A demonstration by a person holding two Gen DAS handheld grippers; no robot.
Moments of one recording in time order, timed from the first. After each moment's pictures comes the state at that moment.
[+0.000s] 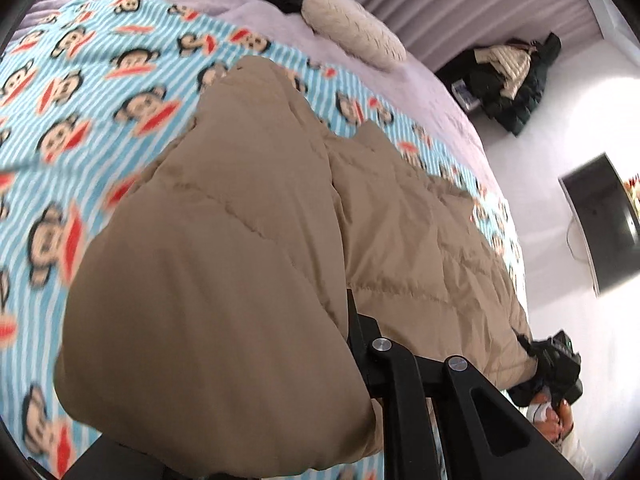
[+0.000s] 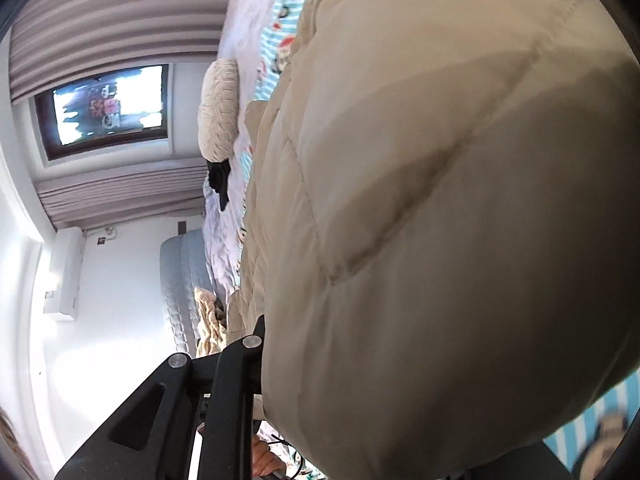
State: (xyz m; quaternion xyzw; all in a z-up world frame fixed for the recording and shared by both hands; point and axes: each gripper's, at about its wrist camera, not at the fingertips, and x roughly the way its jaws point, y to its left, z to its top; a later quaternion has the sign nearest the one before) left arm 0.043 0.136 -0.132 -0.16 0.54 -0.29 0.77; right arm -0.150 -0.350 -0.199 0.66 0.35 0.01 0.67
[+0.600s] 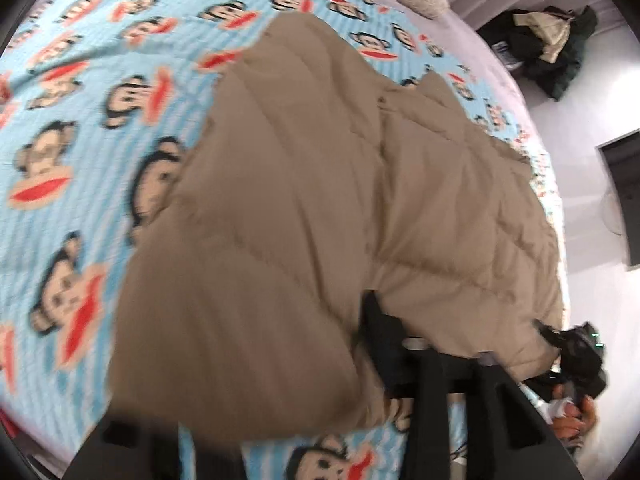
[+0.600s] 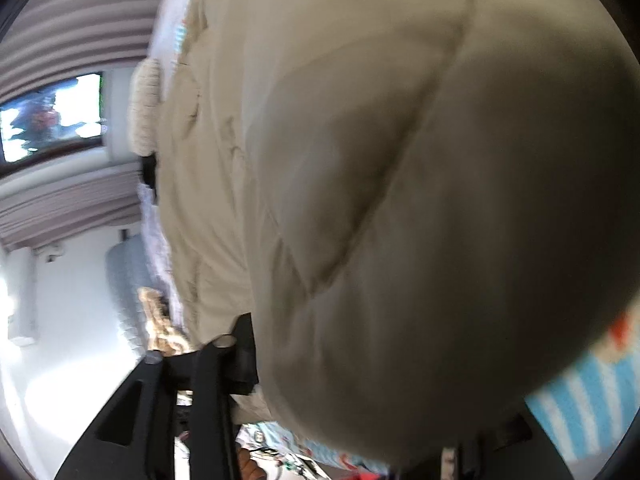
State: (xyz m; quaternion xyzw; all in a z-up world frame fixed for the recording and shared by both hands) left arm -0.050 0.182 -0.158 -0.10 0.61 -0.21 0.75; right arm -0.224 -0.328 -0.224 0.65 0.43 -0.08 0.62
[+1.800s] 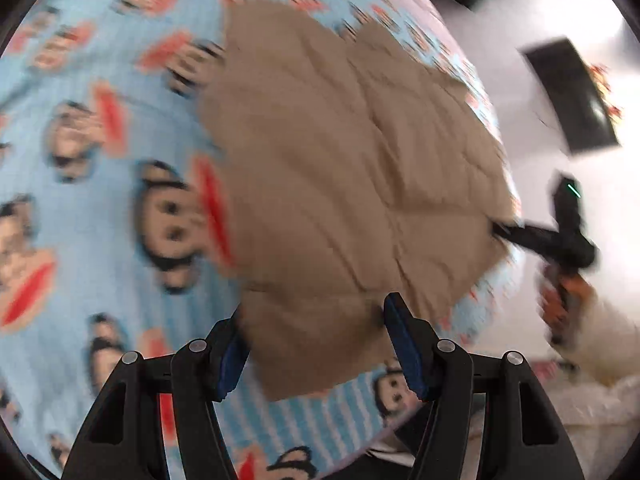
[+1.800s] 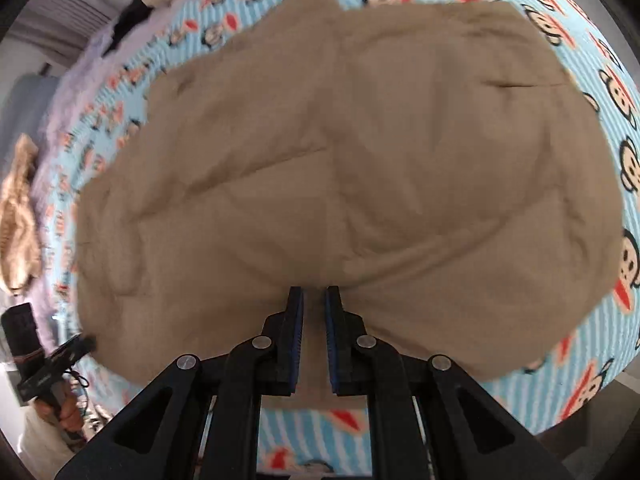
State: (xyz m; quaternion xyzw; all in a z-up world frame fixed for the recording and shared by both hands) left arm 0.005 0.218 -0.176 -0.05 0.66 -0.45 0.60; right arm -0.164 -0.209 -0.141 0.28 0.61 -0.14 0.73
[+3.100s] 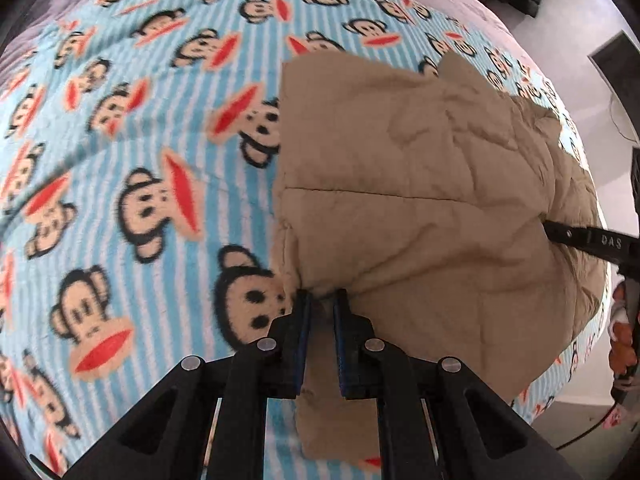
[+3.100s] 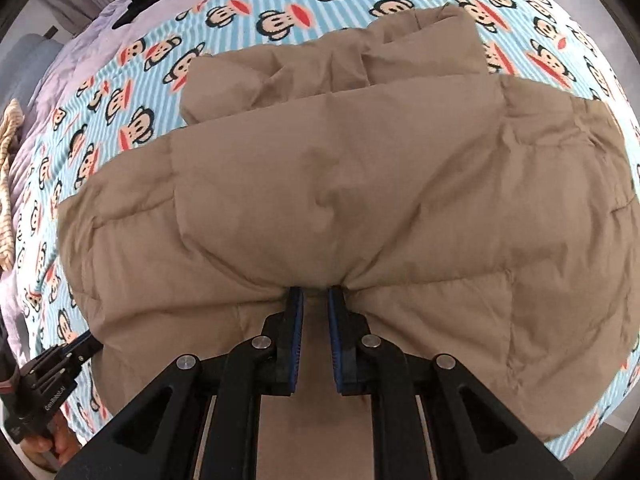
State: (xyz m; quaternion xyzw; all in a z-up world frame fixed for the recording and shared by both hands) left arm 0.046 0.202 -0.165 0.05 0.62 -0.27 0.74; right arm -0.039 -0.135 -0.158 0.21 0.61 -0.14 0.75
